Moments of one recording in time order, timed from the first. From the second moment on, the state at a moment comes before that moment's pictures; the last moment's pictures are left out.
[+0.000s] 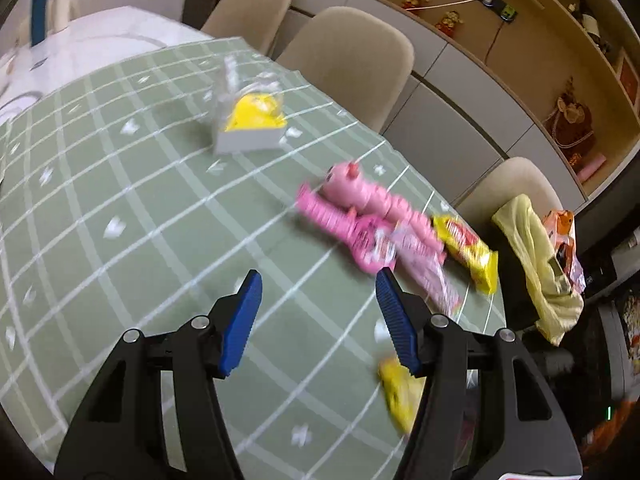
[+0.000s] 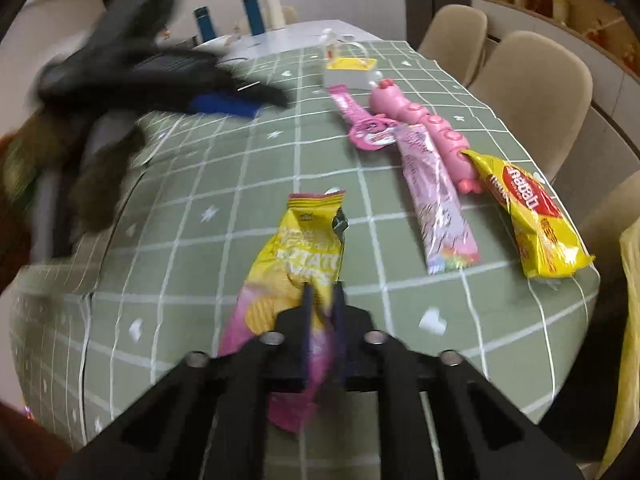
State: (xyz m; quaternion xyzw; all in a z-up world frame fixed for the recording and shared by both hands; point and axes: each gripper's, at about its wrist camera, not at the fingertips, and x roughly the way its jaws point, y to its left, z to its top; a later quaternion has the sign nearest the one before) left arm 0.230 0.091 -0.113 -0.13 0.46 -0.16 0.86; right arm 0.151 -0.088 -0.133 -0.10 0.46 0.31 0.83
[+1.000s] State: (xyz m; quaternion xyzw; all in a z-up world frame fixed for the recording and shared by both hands) left arm 0.255 0.047 -0.117 -0.07 0.48 -0.16 0.86; right arm 0.105 -0.214 -0.098 0.03 0.45 0.17 0.88
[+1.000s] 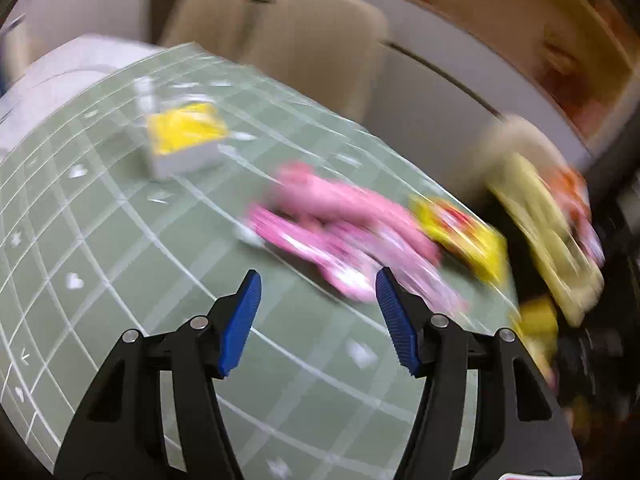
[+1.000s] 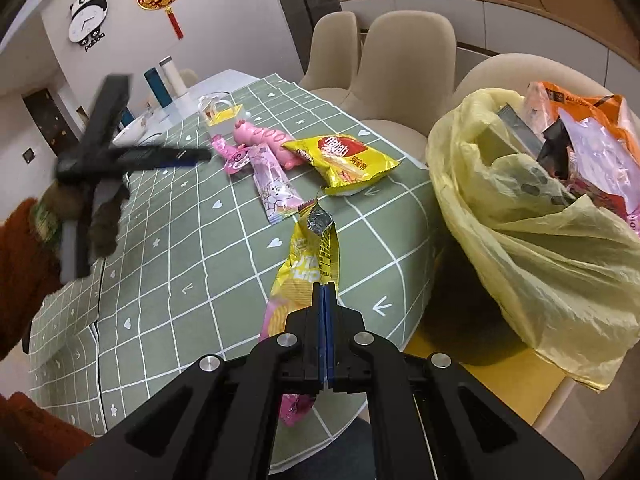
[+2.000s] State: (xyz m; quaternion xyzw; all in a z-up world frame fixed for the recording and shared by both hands) left arm 0.180 0.043 -0.092 -0.10 0.46 -0.20 0.86; right arm 0.098 -0.218 -0.093 0.04 0.44 0.16 0.88
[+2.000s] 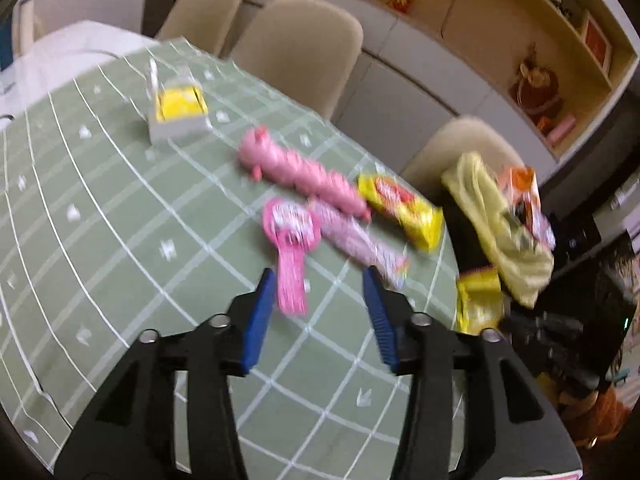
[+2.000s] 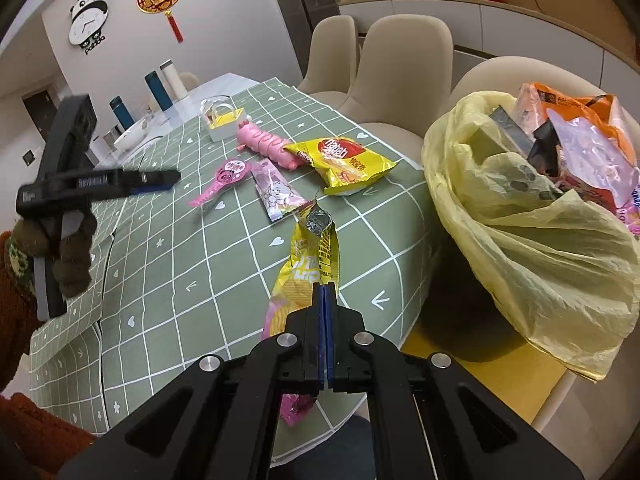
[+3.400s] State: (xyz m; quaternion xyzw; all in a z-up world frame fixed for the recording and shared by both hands) left arm 0.149 -0.076 0.030 -0.01 0.38 -0.18 0.91; right arm 0.082 -0.267 0.022 0.00 0.29 0.14 0.95
